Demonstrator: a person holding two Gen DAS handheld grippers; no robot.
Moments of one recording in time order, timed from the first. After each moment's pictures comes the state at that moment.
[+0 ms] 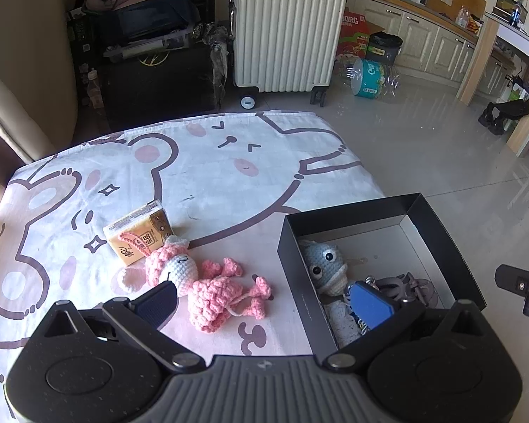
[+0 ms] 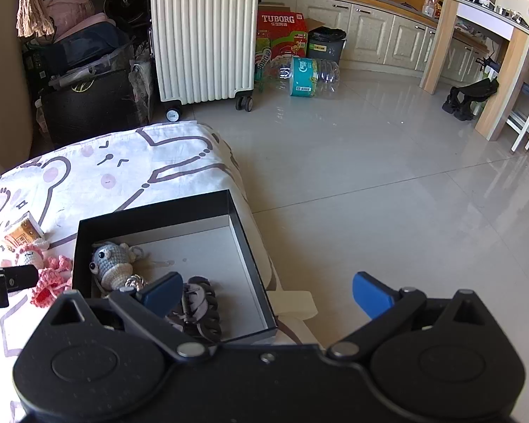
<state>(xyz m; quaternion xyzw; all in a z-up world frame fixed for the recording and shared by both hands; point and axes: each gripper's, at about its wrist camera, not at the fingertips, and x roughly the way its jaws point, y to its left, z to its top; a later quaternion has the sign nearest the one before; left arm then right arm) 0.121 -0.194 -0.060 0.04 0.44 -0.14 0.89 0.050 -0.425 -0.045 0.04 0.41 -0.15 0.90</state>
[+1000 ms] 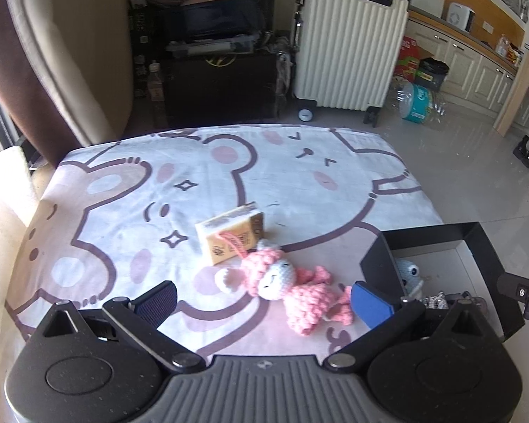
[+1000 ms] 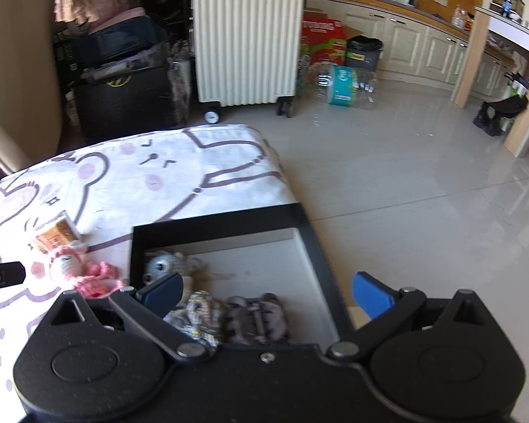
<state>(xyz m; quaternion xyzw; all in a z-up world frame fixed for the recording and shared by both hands) 0.131 -0.105 -0.052 0.01 0.43 -0.07 0.90 0.083 -0.365 -0.049 0.03 0.40 -0.10 0.91</state>
